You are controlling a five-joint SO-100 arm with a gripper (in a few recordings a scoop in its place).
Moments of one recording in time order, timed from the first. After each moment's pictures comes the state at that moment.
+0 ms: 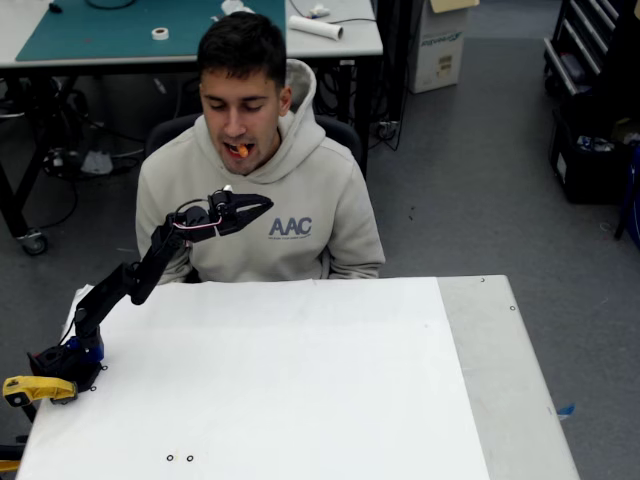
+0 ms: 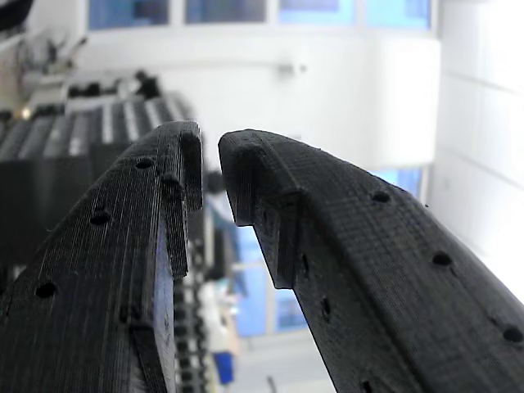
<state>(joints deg) 30.1 47.9 -13.8 46.3 -84.1</state>
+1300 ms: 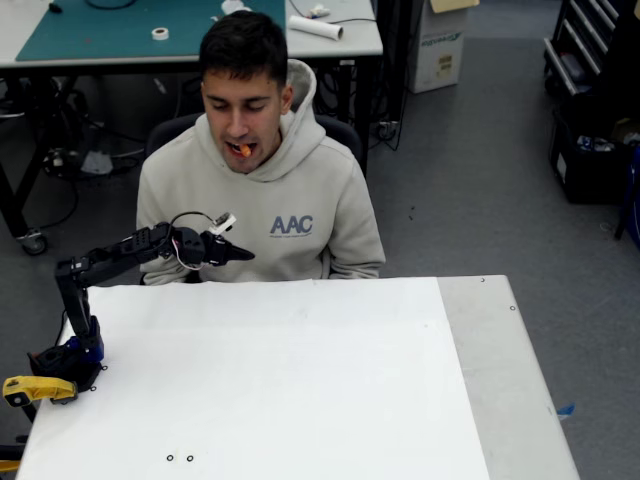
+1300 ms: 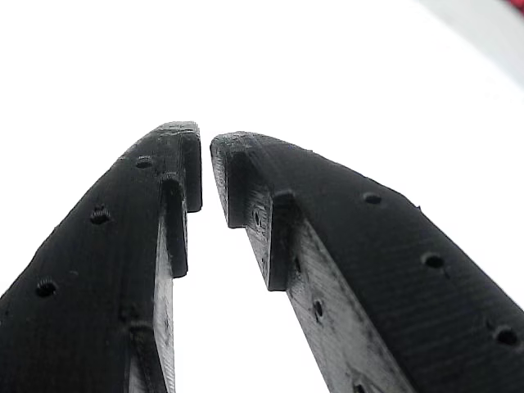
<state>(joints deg) 28.3 99.1 79.4 46.3 -14.6</state>
